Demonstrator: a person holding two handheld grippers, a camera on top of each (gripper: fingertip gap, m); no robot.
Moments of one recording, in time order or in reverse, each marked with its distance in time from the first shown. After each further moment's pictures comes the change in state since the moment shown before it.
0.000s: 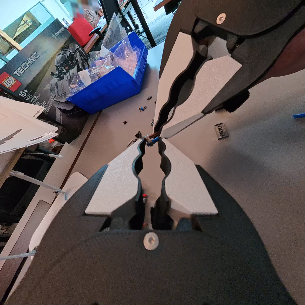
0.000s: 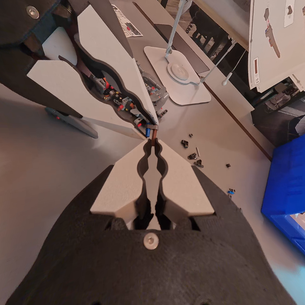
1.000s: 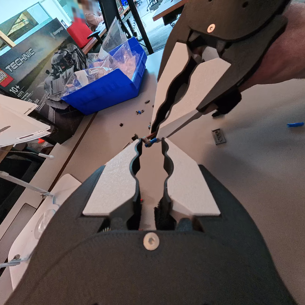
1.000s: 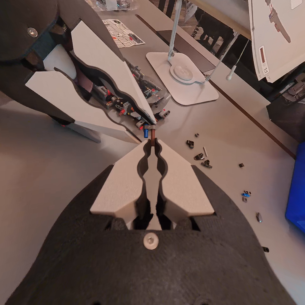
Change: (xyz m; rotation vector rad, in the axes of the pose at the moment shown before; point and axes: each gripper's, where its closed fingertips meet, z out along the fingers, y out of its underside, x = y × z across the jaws) left arm 0.000 0.000 0.005 0.040 0.024 -0.059; right arm 0.005 0.003 0.003 0.043 -0.068 0.102
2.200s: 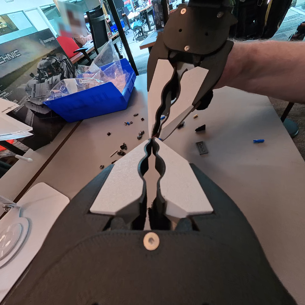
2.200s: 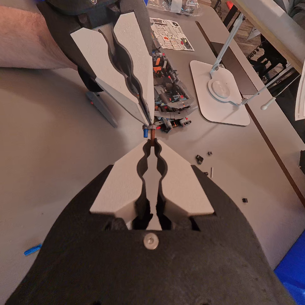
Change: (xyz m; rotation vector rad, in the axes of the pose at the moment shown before) left arm 0.000 -0.010 -0.013 0.127 0.115 -0.133; right arm -0.007 -0.003 -0.007 0.009 -0.301 -0.228
